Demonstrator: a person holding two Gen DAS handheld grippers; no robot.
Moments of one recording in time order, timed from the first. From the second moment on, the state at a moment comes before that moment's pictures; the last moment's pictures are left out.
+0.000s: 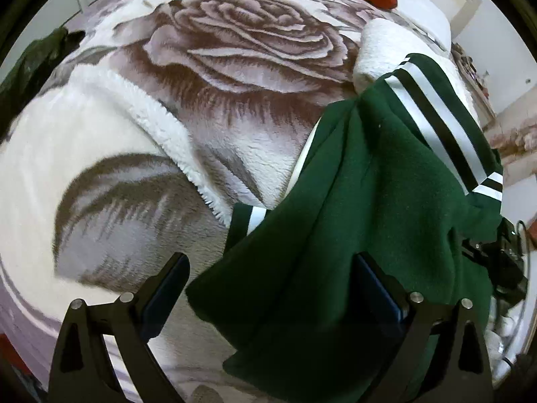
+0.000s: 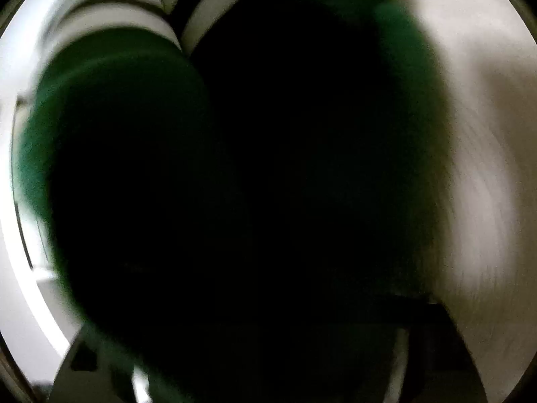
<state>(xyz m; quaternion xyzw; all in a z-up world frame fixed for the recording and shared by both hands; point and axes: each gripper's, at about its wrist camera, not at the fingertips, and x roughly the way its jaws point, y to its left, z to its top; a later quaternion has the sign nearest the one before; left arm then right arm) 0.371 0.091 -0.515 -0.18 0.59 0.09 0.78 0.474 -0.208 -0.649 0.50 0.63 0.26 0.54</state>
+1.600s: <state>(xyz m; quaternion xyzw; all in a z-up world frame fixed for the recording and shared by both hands) 0.214 0.038 -0.495 -0.08 0.61 0.15 0.77 0.394 -0.150 -0.491 0.12 0.71 0.33 0.61</state>
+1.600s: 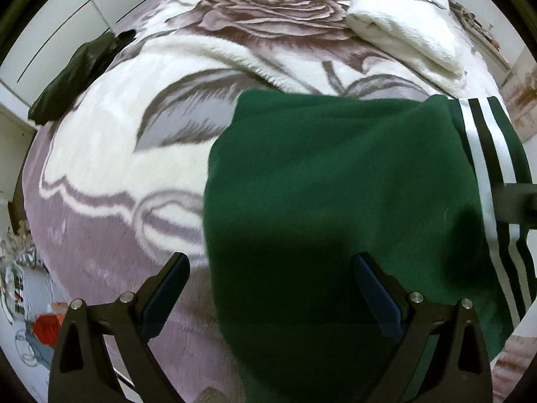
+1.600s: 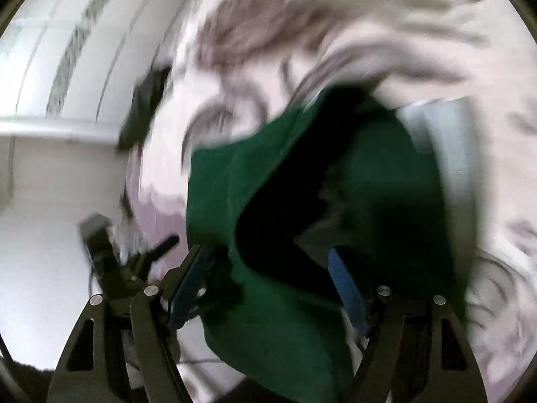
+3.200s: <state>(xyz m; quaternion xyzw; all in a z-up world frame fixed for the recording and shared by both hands) 0.232 0.051 -0.493 -0.10 0.58 0.17 0.79 0.453 -0.279 -0.499 0.22 0.67 0.10 0.71</state>
